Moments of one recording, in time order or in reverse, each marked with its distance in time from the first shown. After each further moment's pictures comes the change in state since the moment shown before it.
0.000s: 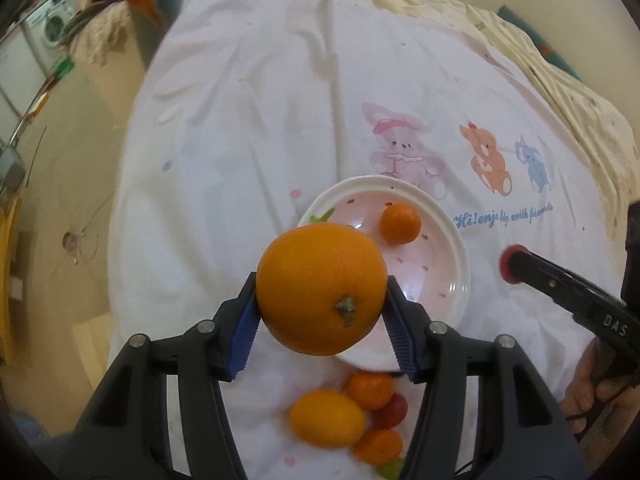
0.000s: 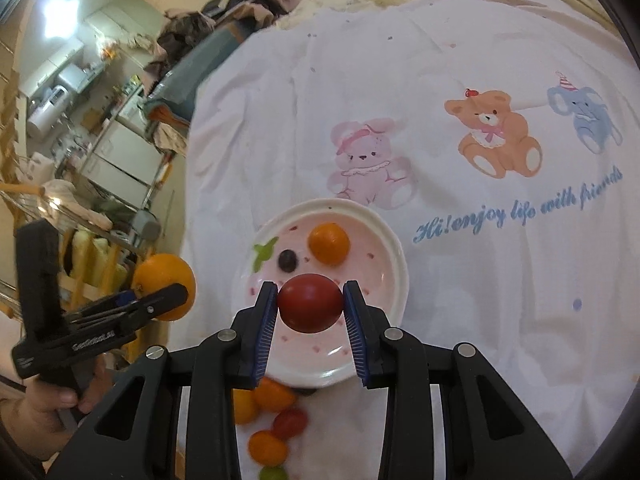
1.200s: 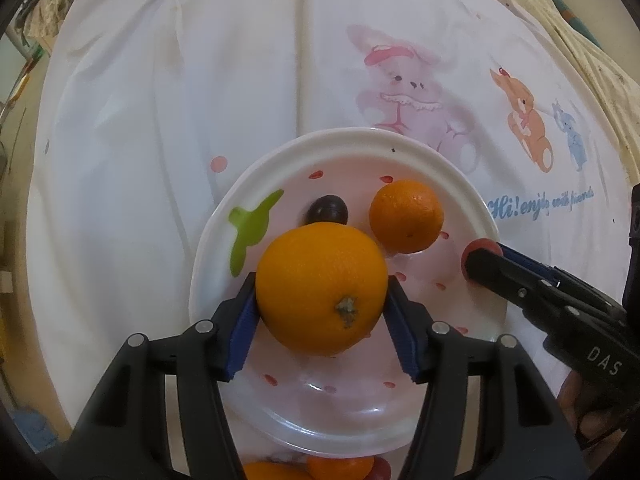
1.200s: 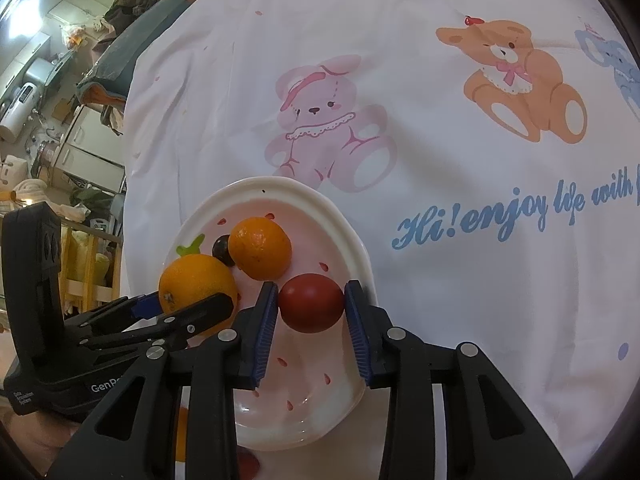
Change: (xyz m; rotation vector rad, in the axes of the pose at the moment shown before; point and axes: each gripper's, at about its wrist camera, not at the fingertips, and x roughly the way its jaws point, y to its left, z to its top) left arm 0.106 -0.025 0.018 -0.011 0.181 0.002; right arm 0.077 -0.046 0.011 0.066 0.131 -0.032
